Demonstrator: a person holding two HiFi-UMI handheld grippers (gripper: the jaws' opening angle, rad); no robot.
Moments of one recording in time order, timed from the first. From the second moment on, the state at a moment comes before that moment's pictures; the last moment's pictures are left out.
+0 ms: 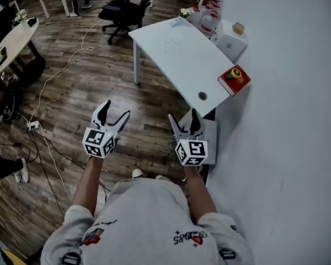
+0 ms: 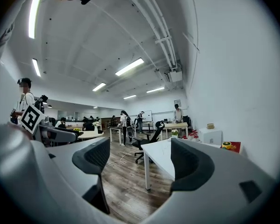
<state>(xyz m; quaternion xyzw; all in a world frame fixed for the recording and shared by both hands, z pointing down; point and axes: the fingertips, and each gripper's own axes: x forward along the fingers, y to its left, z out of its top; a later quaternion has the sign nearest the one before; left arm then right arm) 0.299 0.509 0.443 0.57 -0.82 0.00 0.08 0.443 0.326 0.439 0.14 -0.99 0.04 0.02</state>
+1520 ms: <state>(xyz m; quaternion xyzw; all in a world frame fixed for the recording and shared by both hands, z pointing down) 0.033 0.265 0.461 0.61 -0.78 0.00 0.14 0.180 0.083 0.442 0.18 -0.98 0.07 0.02</state>
